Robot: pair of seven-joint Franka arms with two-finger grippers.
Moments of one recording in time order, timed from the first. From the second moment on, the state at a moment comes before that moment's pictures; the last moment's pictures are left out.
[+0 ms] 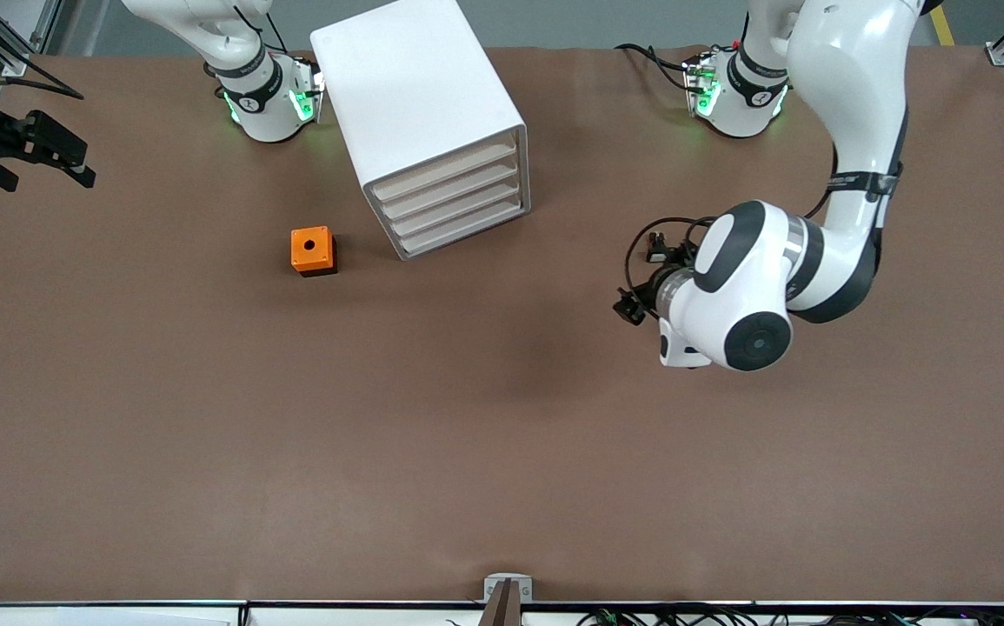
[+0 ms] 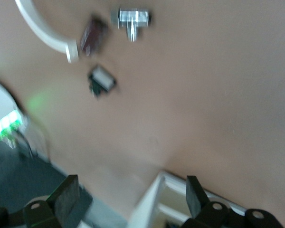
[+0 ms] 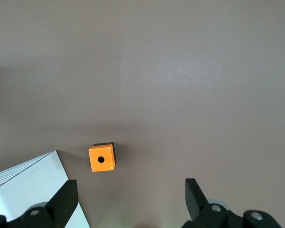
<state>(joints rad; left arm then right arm) -0.38 0.60 -0.05 -1.37 -0.38 1.42 -1.24 0.02 -0.19 -0.02 -1.71 0.02 1.53 -0.03</state>
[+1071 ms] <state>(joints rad) -0.43 0.79 -0.05 -1.35 -1.06 1.25 -2.19 0.02 -0.19 -0.02 -1.71 0.03 1.54 -0.03</state>
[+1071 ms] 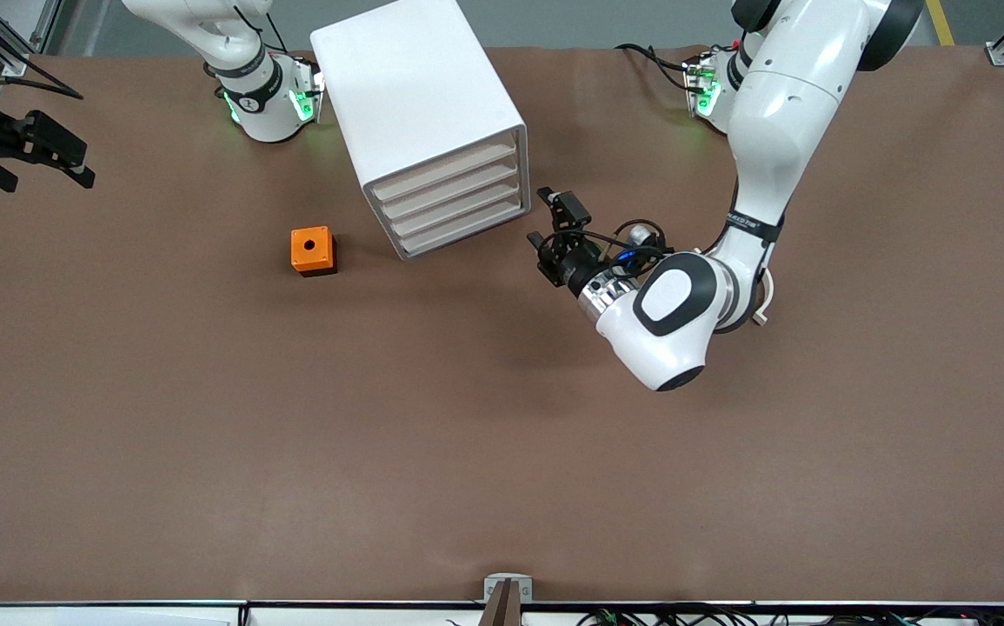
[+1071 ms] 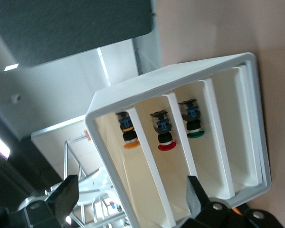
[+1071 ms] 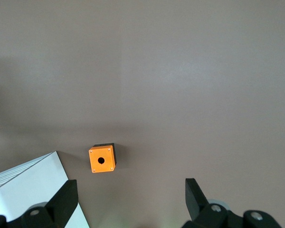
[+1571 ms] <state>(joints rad) -0.50 0.88 -0.05 -1.35 -1.11 1.25 -2.31 0.02 -0.17 -0.02 -1.70 0.03 1.53 -0.03</state>
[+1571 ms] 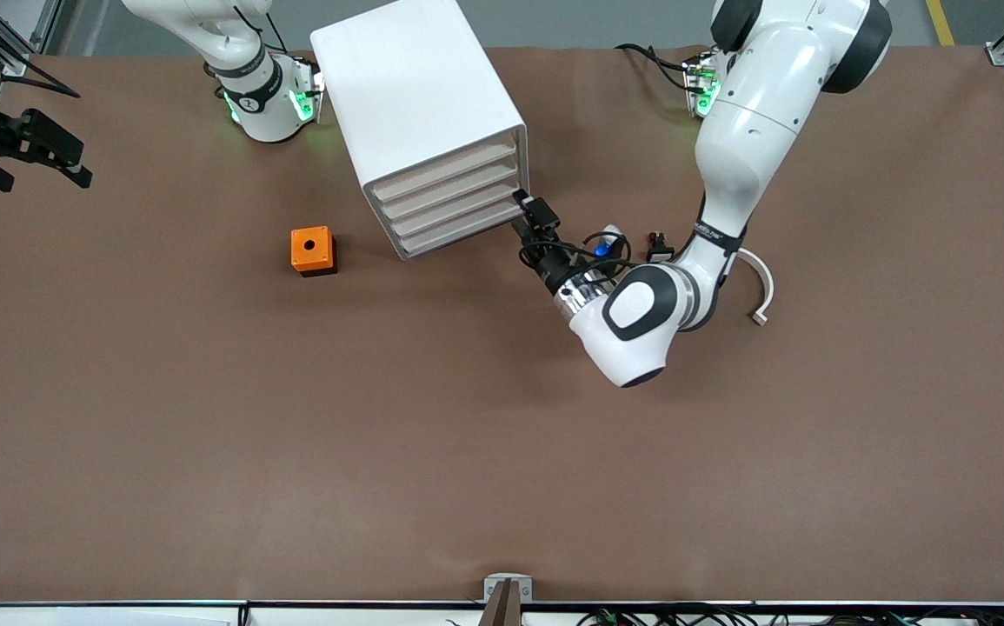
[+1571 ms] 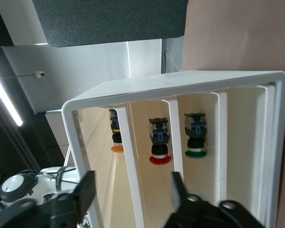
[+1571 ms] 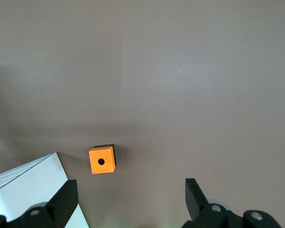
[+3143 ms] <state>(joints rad) -0.67 0.88 -0.05 -1.38 -1.11 1.16 -2.34 -0.02 0.06 -0.04 -1.66 0.02 1.58 -0.07</state>
